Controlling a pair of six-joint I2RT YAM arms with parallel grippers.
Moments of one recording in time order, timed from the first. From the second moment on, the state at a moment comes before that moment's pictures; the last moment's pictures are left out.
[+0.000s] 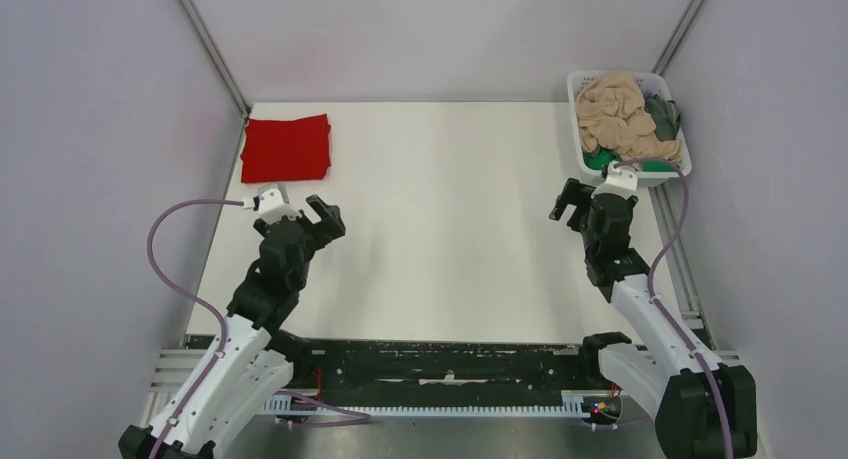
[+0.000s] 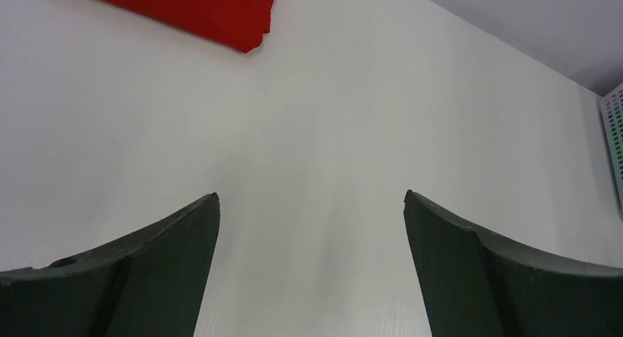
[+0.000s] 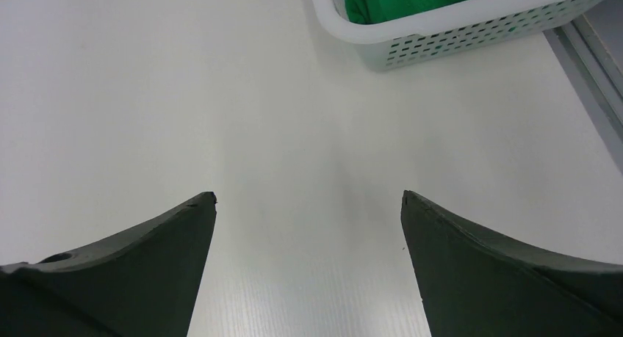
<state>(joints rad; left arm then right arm) -0.39 0.60 0.53 -0.24 -0.46 -0.54 0.13 0.94 0.49 0.08 0.29 0.28</state>
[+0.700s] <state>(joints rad) -0.39 0.64 0.53 -0.25 -0.47 -0.54 -0.07 1.60 1.20 0.08 0.34 0.13</state>
